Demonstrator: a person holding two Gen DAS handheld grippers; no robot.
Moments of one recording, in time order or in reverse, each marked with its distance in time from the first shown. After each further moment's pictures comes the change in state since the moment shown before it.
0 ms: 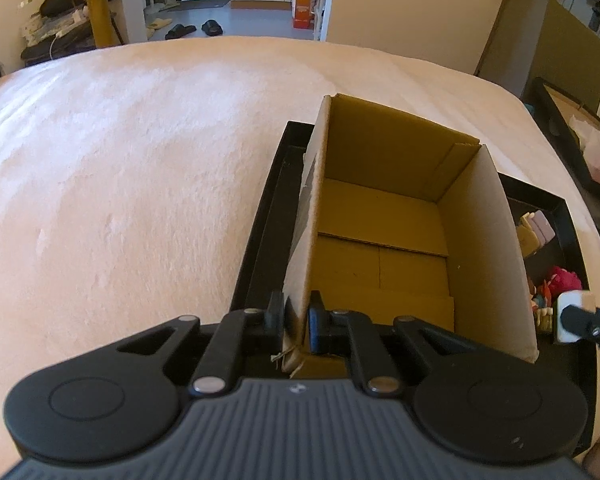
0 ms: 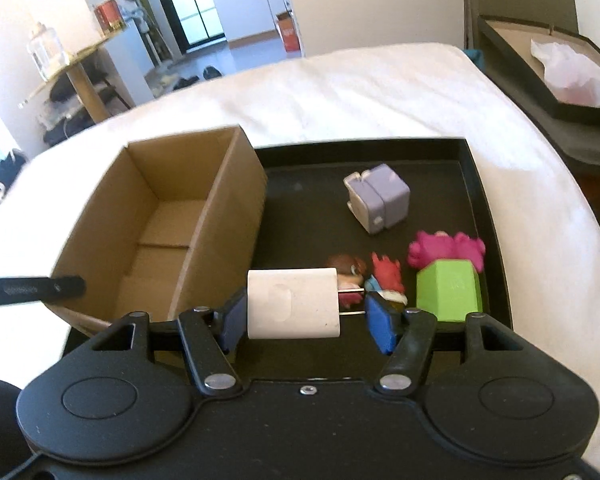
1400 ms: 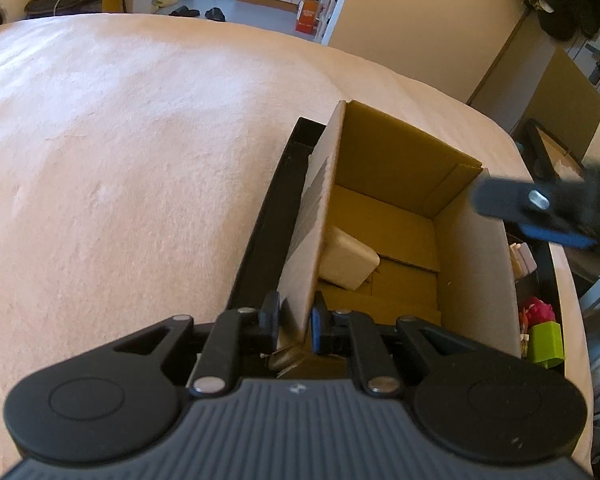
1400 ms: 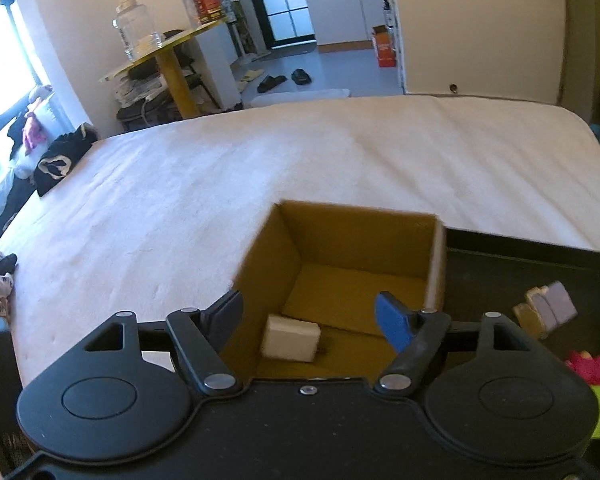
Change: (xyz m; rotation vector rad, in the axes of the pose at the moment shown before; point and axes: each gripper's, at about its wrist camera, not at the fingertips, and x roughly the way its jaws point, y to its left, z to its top) left arm 0.009 0.033 -0.007 -0.139 -0.015 -0.119; right arm 0.025 0.125 0.064 -0.157 -0.010 0.161
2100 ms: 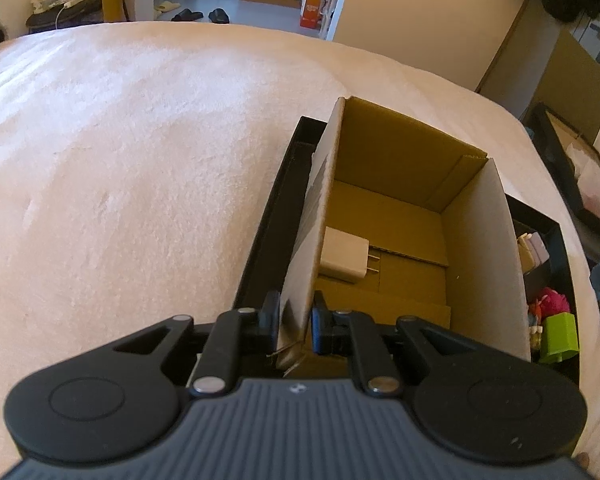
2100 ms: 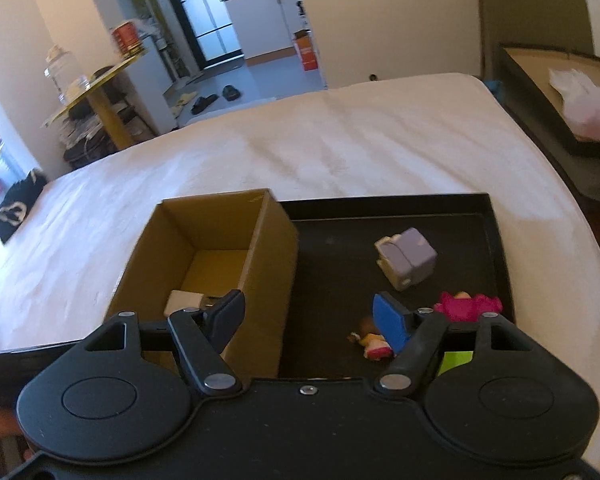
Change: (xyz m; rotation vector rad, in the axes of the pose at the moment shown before) left arm -0.001 -0.012 0.002 0.052 0.014 0.065; right arm -0.054 -0.099 -0.039 0.168 -0.028 -0.118
